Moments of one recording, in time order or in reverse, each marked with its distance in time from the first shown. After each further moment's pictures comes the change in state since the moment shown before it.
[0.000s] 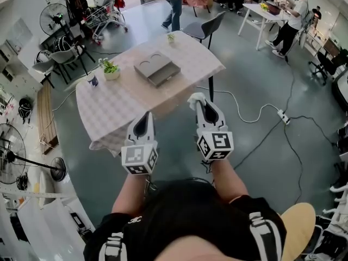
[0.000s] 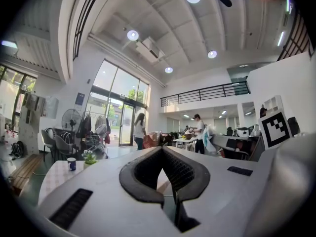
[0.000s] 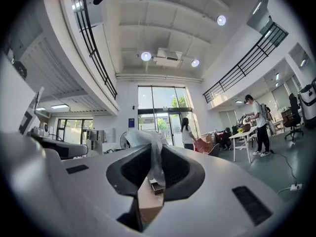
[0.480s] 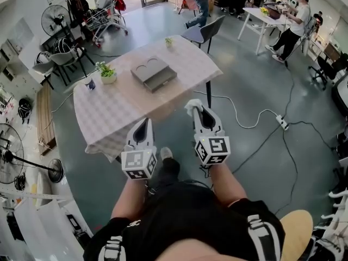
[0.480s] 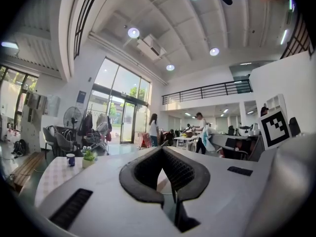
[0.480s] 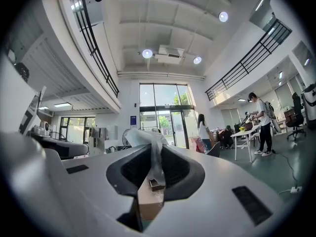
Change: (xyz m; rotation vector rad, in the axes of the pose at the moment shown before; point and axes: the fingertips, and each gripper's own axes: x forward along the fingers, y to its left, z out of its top) left arm 0.018 -0.019 -0.021 -0.010 0.023 0.020; right arm 0.004 -0.025 -0.019 -0.007 0.028 0.030
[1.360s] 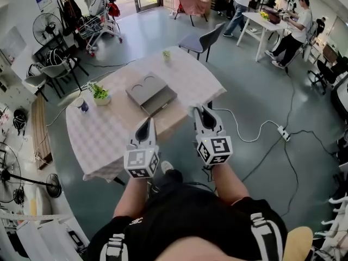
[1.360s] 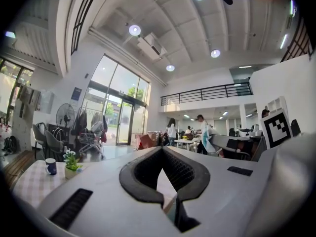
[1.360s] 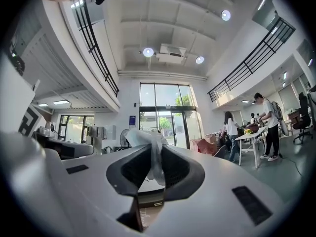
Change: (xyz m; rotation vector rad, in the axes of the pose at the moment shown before) left arm 0.185 0.066 0.008 -0.019 -0.020 -0.039; right arm 0.174 -0.063 -0.009 -0.027 -0.017 0.015
